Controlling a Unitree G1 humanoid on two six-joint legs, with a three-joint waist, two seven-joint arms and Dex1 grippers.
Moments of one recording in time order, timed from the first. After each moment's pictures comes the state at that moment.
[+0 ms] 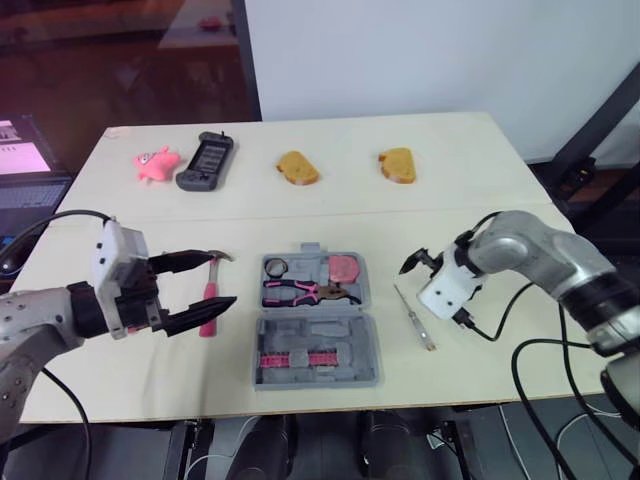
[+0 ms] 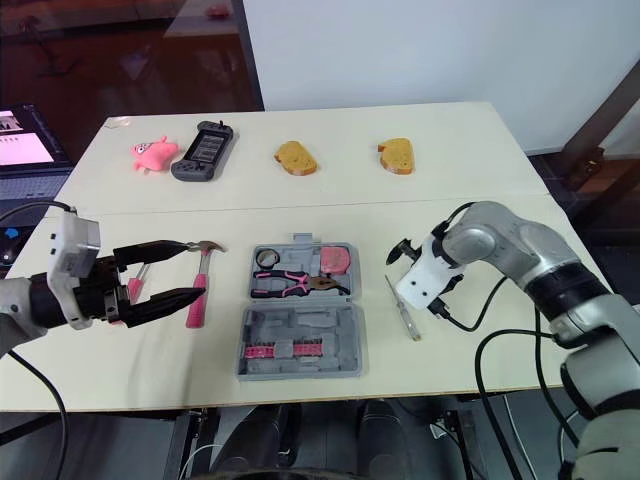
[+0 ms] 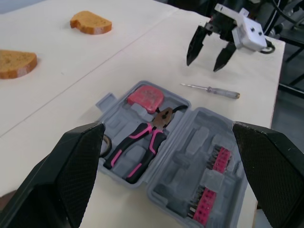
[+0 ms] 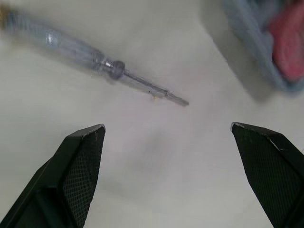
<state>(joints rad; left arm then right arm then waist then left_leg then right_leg) 0.06 0.89 0.45 -0.53 -0.82 0.67 -0.96 -0.90 -0.92 0.68 0.47 -0.53 -0.83 1.11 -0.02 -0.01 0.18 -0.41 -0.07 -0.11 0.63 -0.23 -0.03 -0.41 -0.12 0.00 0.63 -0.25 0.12</state>
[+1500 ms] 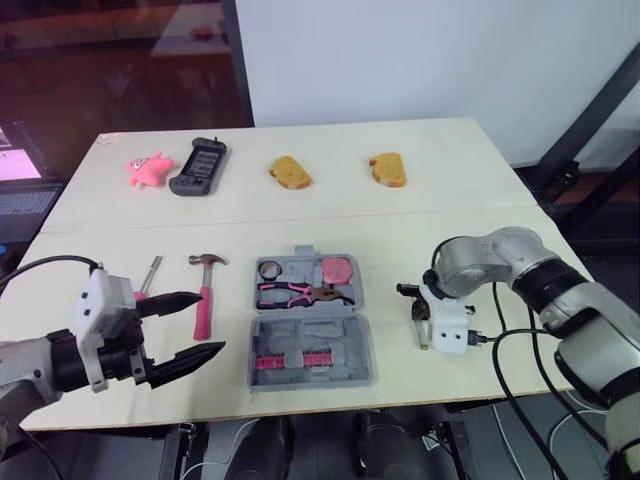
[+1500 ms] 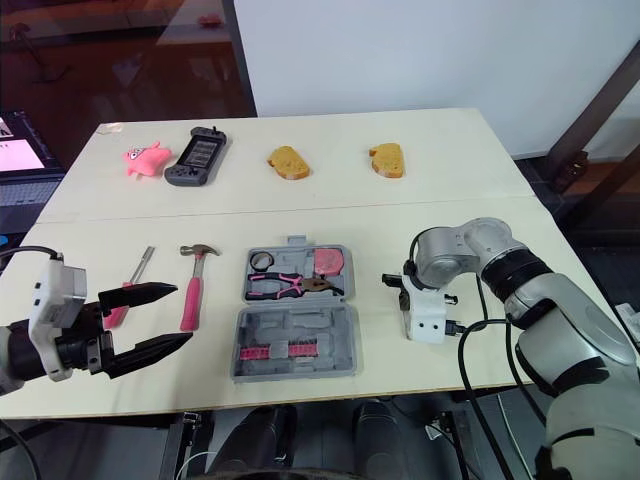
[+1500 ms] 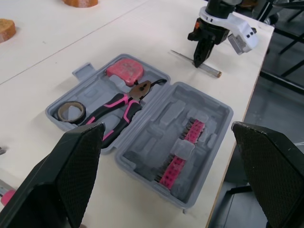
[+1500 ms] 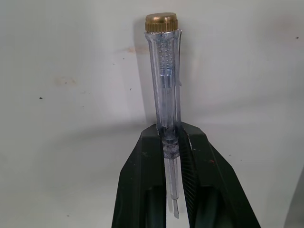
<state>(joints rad) 0.35 0.86 0.57 -0.65 -0.82 0.63 -1.00 -0.98 -0.78 0.82 0.64 -0.91 -1.17 1.00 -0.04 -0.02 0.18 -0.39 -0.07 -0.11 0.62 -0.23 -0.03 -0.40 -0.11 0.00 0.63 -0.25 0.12</state>
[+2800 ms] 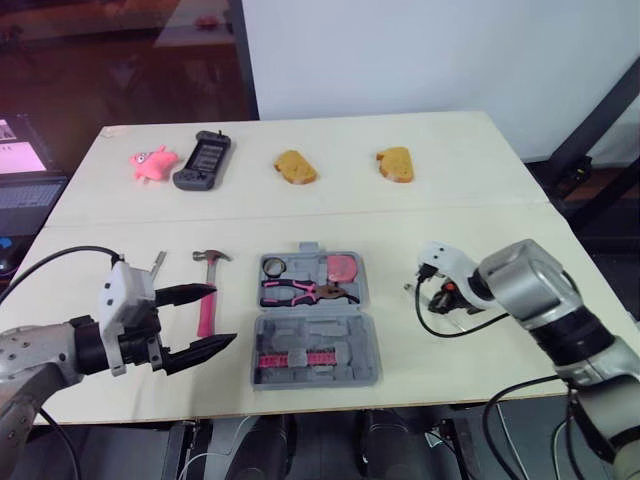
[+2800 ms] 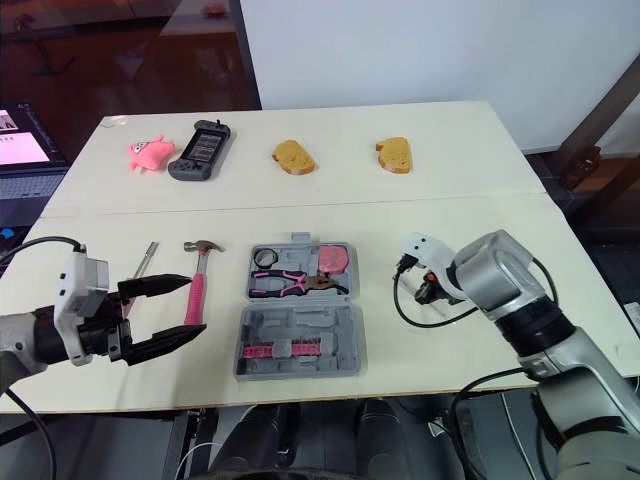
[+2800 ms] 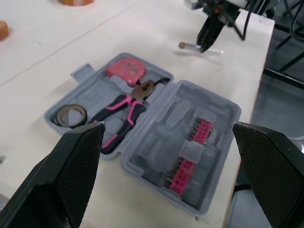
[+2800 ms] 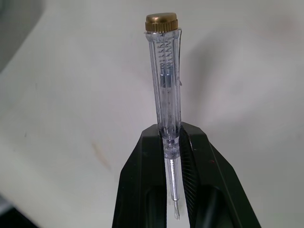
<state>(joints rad) 0.23 0.86 0.44 -0.59 -0.75 0.57 -1.00 -0.66 -0.76 0.43 0.04 -0.19 1.18 1.16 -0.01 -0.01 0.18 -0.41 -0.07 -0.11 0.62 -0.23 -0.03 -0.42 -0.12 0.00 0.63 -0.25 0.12</state>
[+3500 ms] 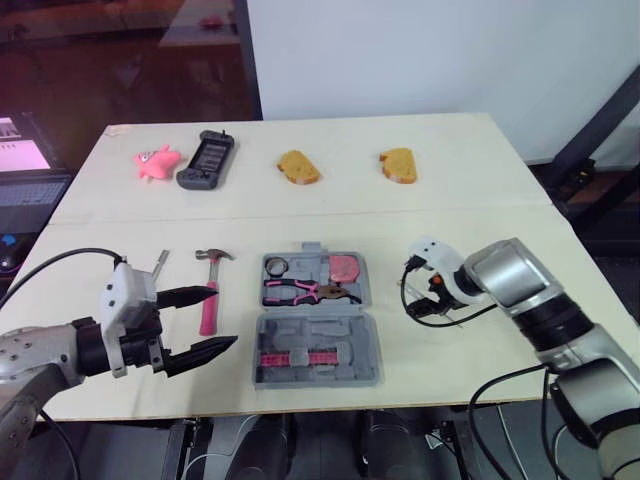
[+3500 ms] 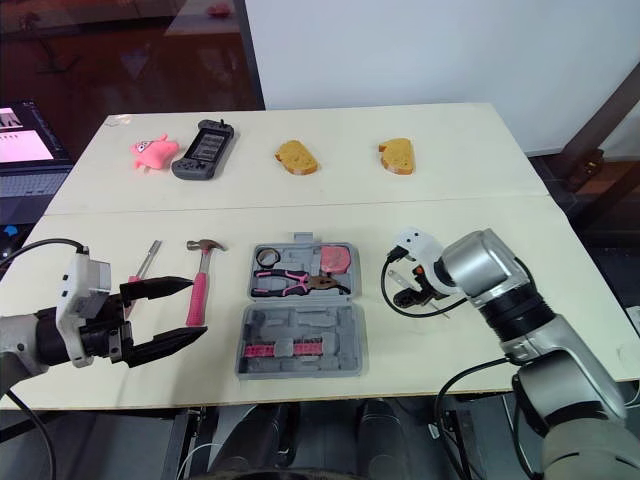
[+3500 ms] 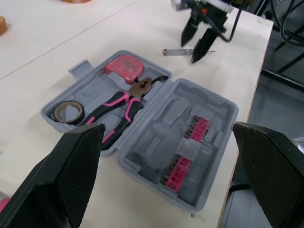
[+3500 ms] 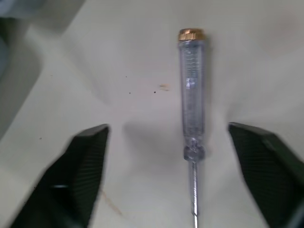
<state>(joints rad) 0.24 0.86 0.44 -0.57 -0.75 0.57 -1.03 -0.72 -0.78 0.42 0.05 -0.02 1.27 1.05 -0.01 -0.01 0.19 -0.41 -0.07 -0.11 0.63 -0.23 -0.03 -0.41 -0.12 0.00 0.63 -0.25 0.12</state>
